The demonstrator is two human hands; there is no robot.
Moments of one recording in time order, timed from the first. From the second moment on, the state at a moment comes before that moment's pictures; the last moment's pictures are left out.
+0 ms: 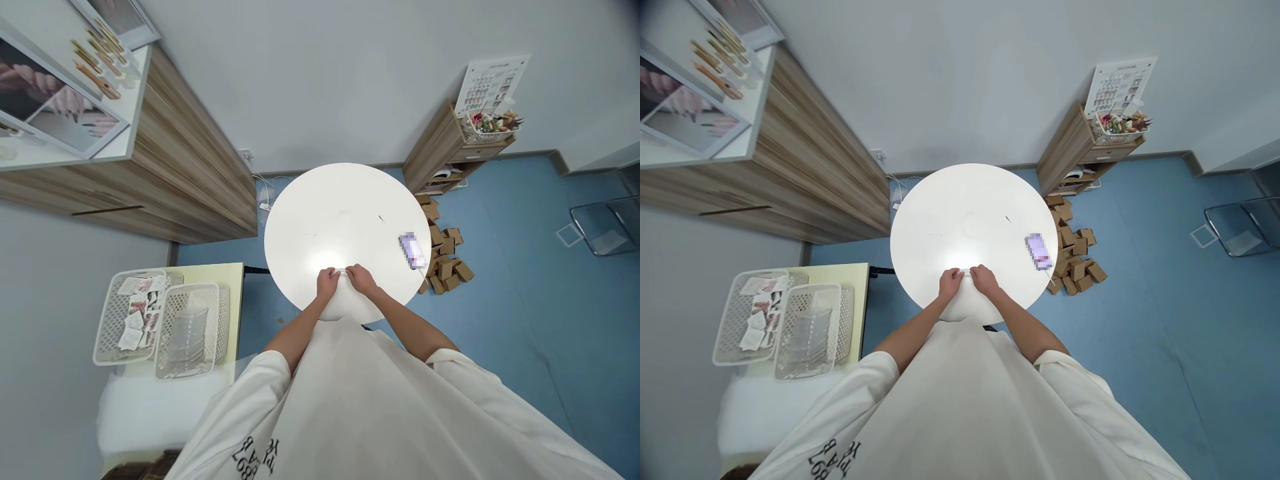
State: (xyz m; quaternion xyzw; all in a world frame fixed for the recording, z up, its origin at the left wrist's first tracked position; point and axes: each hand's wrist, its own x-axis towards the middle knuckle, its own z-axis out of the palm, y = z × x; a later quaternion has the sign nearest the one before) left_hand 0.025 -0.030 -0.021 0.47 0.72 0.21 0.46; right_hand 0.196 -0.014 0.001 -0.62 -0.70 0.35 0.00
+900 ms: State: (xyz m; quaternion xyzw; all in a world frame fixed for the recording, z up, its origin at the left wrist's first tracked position) left_hand 0.026 -0.006 -0.008 0.43 0.73 0.18 0.50; right_hand 0.198 0.001 0.000 -0.58 -0.75 0.32 -0.03
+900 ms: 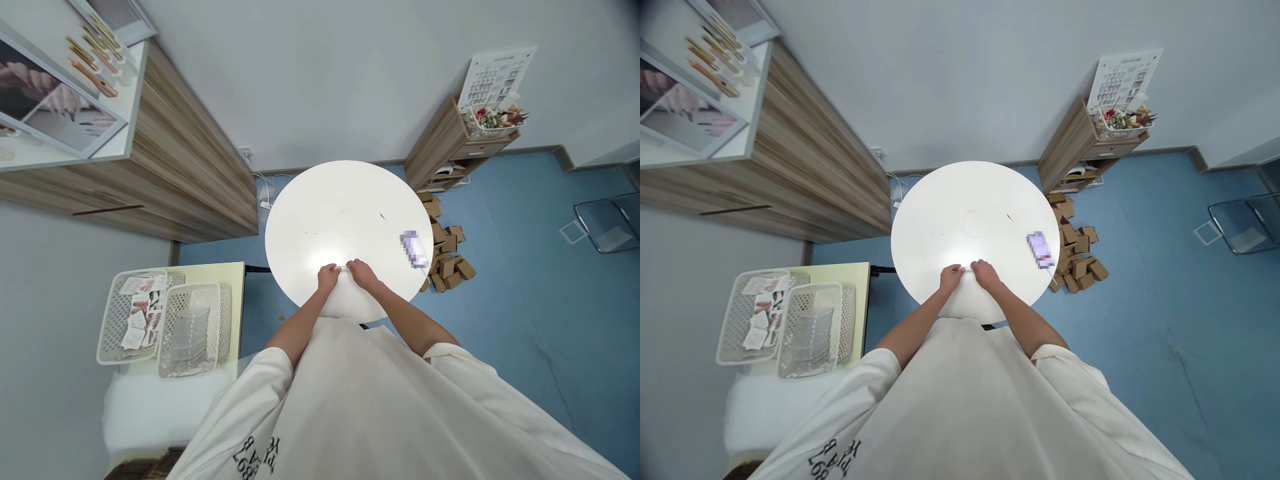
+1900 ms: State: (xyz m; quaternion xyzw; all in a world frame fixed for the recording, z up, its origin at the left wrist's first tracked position) left_hand 0.022 -0.049 -0.037 0.40 0.69 0.19 0.57; right_hand 0.201 -0.034 -0.026 -0.68 -0.58 0.45 0.07
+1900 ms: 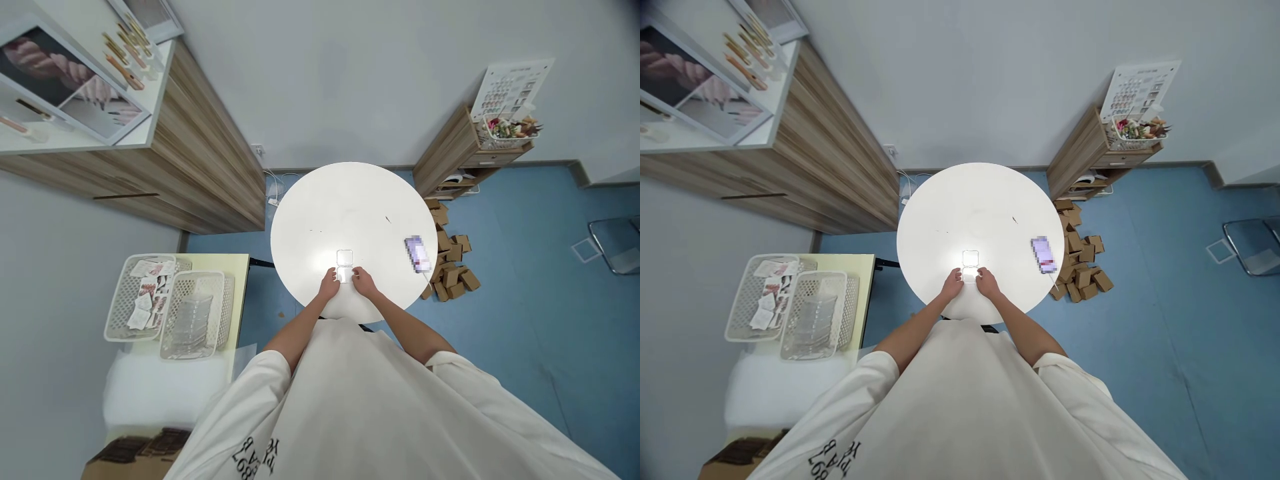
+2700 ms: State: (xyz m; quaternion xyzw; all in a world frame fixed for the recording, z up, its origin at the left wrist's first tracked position) left_hand -0.187 -0.179 0.029 0.33 0.76 0.44 0.34; right_hand -0.056 -0.077 0.032 -0.40 -0.81 0.42 0.09
